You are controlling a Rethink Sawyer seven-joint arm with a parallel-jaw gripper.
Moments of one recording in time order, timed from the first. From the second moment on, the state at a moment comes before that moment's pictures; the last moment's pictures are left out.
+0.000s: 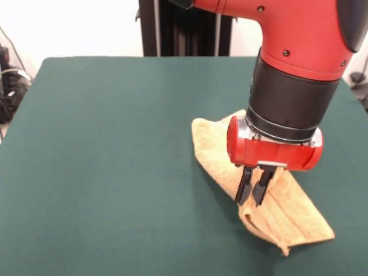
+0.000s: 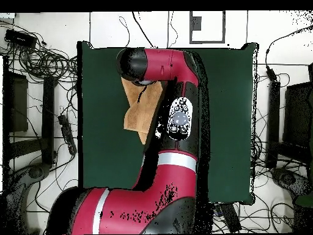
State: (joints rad) arm 0.03 -0.18 -0.22 0.77 0.06 0.82 1.69
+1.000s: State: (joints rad) arm -0.03 -0.18 -0.18 0.73 -0.04 0.71 1.69
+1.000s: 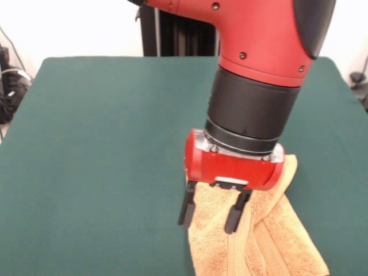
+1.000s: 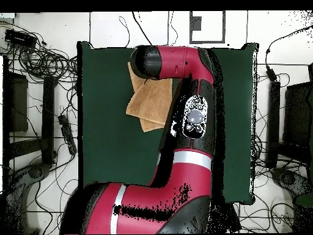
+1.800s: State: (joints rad) arm -0.05 -0.19 -0.18 0.75 -0.05 0.70 1.69
